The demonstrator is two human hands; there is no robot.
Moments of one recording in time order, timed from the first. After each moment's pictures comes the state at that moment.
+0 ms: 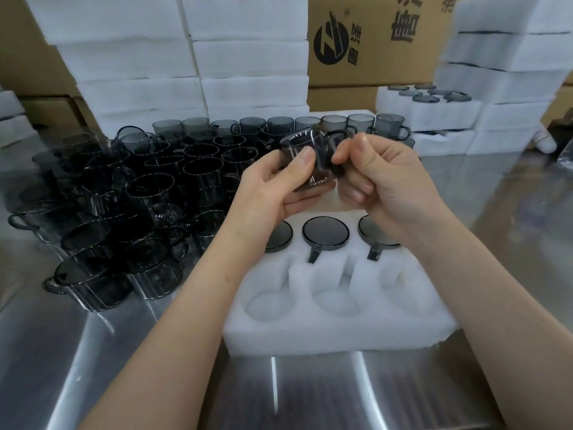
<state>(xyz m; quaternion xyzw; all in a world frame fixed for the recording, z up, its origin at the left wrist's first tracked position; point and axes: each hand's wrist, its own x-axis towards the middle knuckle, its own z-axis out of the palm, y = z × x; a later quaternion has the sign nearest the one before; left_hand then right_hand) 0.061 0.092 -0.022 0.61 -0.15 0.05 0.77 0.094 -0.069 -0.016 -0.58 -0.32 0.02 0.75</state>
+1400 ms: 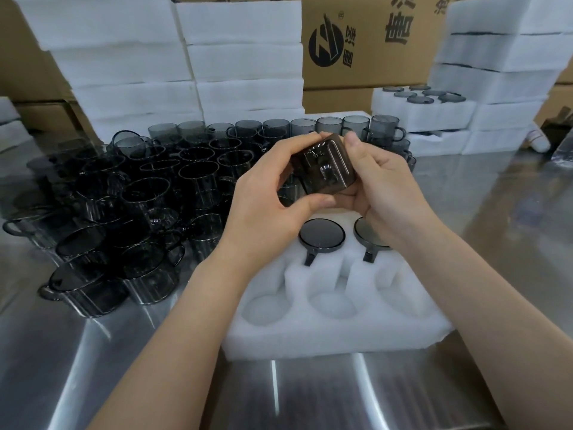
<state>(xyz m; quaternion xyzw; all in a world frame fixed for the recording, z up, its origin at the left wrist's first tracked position) 0.058 0.089 -0.029 0.77 -0.25 0.28 0.52 0.092 -0.067 -0.015 -0.62 -0.19 -0.01 0.76</state>
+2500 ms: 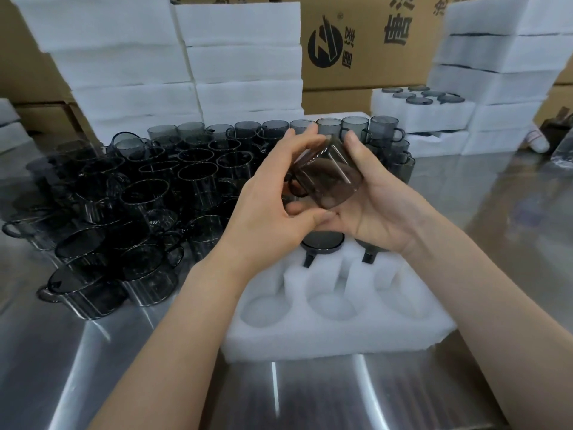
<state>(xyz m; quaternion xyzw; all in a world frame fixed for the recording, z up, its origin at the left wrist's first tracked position) 0.056 0.093 -0.029 0.79 -0.27 0.24 0.49 0.098 -0.071 -0.016 -0.49 -0.25 0.30 0.78</state>
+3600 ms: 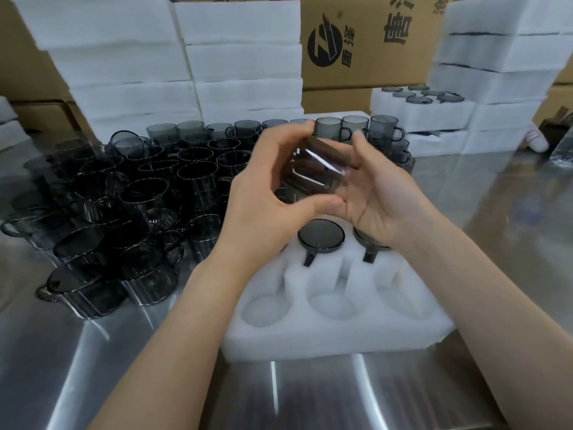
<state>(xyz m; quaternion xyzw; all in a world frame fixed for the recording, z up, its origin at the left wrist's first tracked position) 0.056 0.091 -0.028 0.72 -0.27 0.27 0.57 0.100 -0.069 -0.016 -0.51 -0.15 0.17 0.83</state>
